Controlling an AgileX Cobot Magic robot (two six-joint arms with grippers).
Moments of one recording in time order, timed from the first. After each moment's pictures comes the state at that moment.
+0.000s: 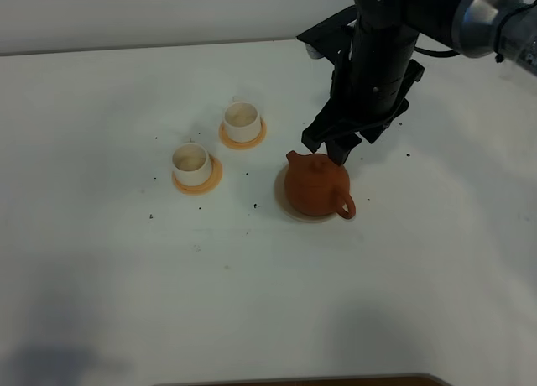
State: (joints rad) left arm 0.04 0.00 -0.46 -0.08 1.07 0.06; right arm 0.77 2.07 -1.77 0.07 1.22 -0.18
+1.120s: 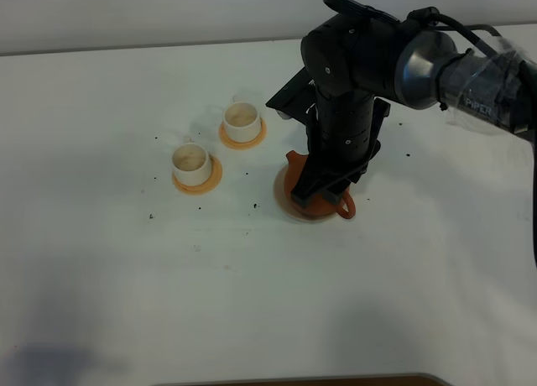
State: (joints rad) left arm 0.04 0.00 -0.46 -0.08 1.07 0.06; right arm 0.88 2.15 -1.70 -0.06 1.15 -0.20
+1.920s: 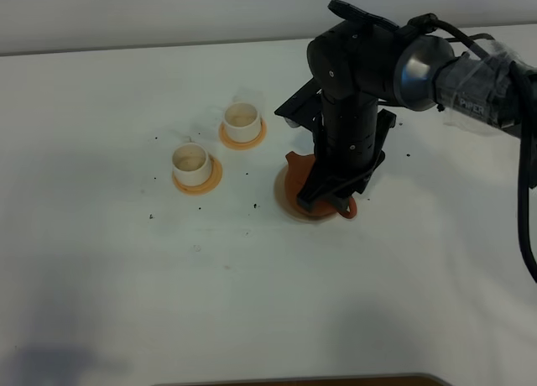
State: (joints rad) left arm 0.04 0.00 -0.46 -0.08 1.07 0.06; right arm 0.85 2.19 -1.70 -0.03 1.17 -0.21
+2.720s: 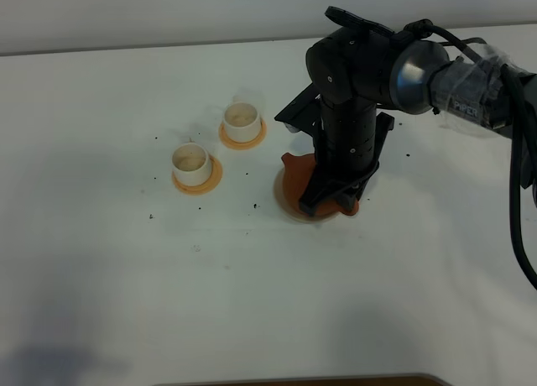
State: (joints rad) left arm 0.04 0.00 -0.46 -0.08 1.07 0.06; right arm 0.85 2.21 -1.70 -0.03 1.16 -0.24
